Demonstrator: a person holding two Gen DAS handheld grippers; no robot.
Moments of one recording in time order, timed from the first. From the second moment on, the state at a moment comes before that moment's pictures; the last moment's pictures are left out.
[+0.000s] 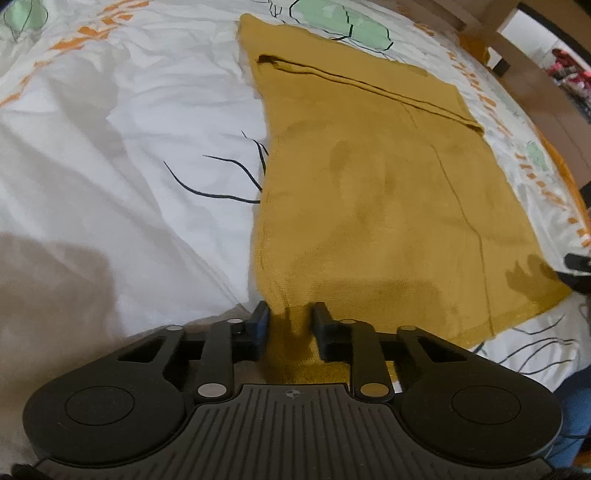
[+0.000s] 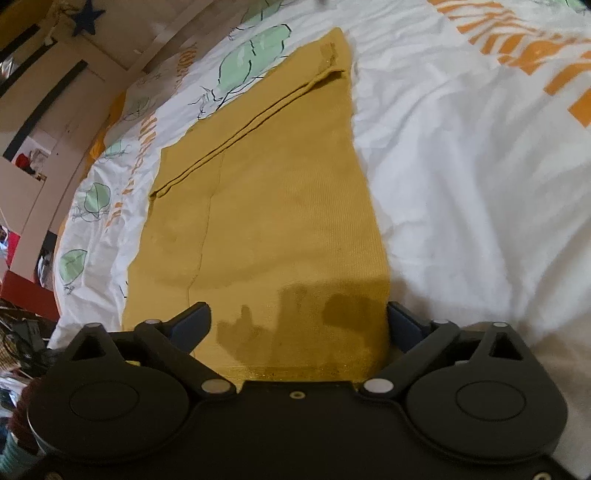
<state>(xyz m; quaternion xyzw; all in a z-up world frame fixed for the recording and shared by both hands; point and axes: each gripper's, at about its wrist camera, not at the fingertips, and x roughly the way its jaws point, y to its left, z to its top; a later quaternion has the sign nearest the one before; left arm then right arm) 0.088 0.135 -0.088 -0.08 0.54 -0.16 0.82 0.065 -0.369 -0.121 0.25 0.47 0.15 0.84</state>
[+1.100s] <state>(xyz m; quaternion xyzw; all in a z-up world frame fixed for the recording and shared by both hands) 0.089 0.150 -0.033 -0.23 0.39 -0.15 0.88 0.068 -0.394 -0.089 0.32 0.35 0.19 0.86</state>
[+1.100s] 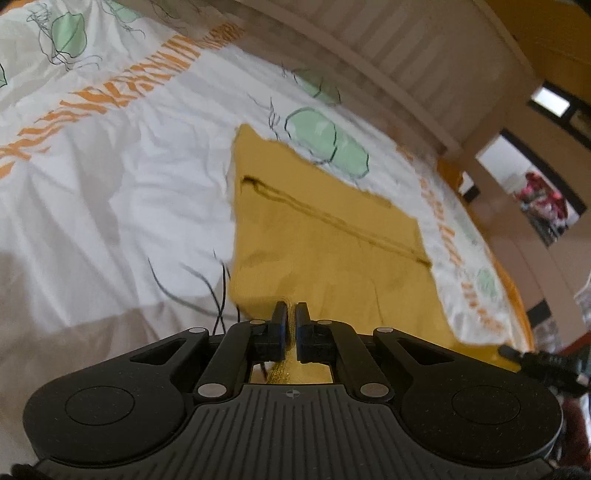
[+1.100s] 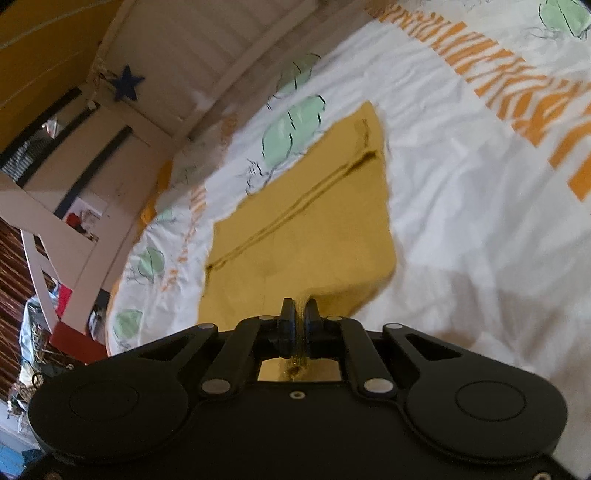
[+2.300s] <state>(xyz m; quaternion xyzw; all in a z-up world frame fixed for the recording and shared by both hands) 0.210 0.160 0.007 -0.28 0.31 -0.14 0.90 0.190 -0.420 -0.059 0.39 0.26 0.19 0.86</state>
